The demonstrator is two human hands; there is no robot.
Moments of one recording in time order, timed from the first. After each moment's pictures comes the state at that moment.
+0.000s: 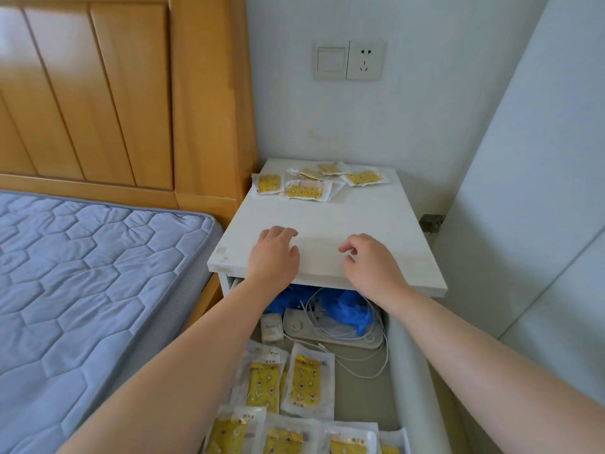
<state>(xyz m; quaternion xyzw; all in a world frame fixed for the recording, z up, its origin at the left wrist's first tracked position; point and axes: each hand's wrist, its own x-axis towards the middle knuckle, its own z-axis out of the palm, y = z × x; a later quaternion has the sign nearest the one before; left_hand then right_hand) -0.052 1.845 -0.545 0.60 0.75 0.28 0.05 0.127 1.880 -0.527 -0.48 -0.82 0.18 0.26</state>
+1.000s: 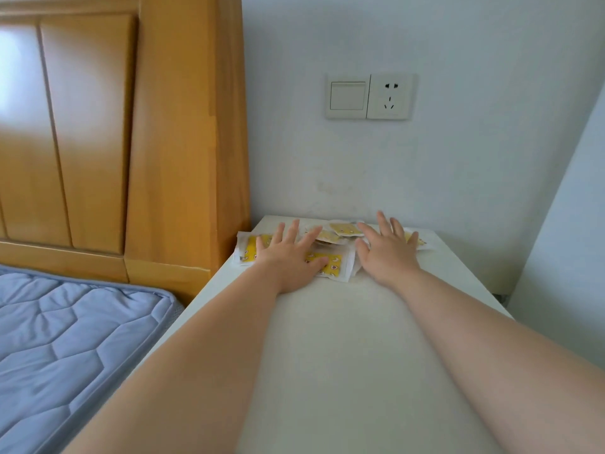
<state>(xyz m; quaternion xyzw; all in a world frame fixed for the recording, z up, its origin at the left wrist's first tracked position) -0.129 2.077 -0.554 0.64 0.76 0.10 -0.03 0.045 2.161 -0.557 -0.55 -0.82 -0.02 0.19</state>
